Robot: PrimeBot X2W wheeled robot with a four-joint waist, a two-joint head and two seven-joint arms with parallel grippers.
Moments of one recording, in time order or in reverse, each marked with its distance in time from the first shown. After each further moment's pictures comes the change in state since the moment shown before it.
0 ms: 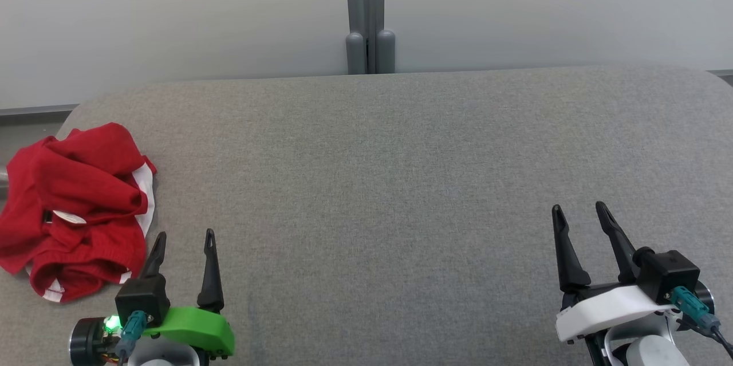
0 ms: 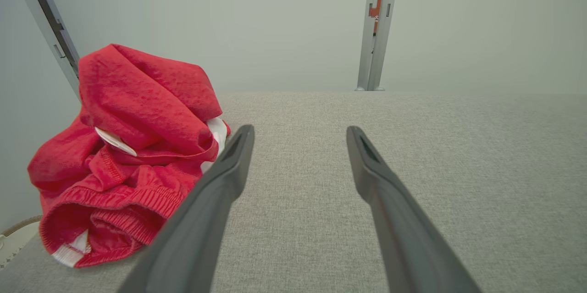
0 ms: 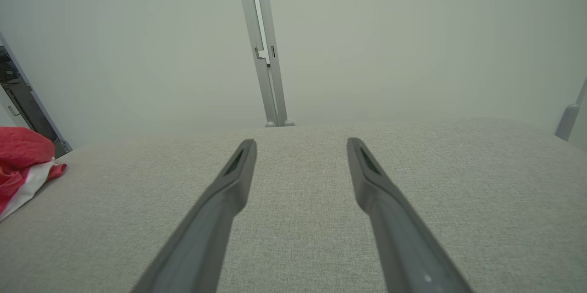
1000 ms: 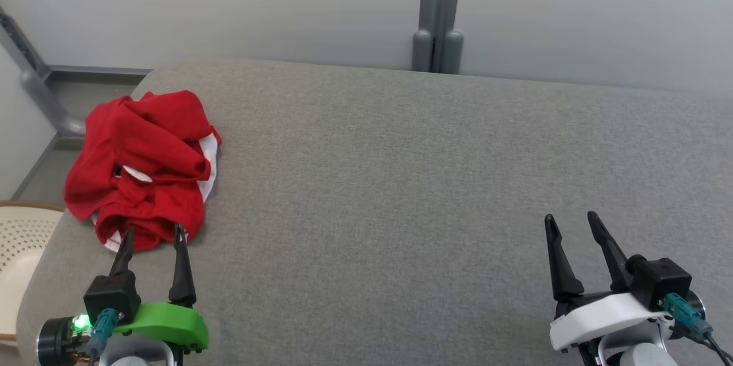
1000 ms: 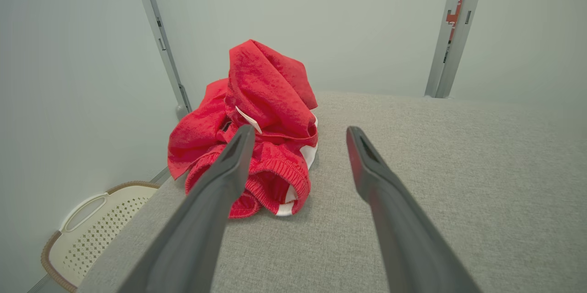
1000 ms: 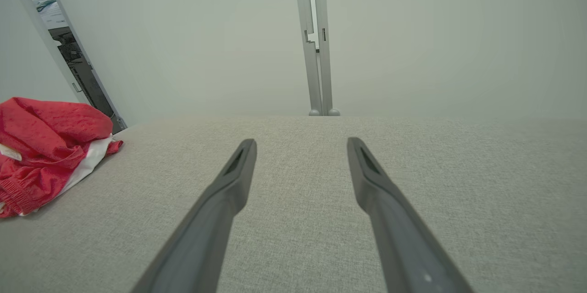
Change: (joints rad) left arm -0.007 0.053 0.025 -0.012 -0.026 0.021 0.000; right arm 0.015 0.010 0.015 0.012 0.014 0.000 0.000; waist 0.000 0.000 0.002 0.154
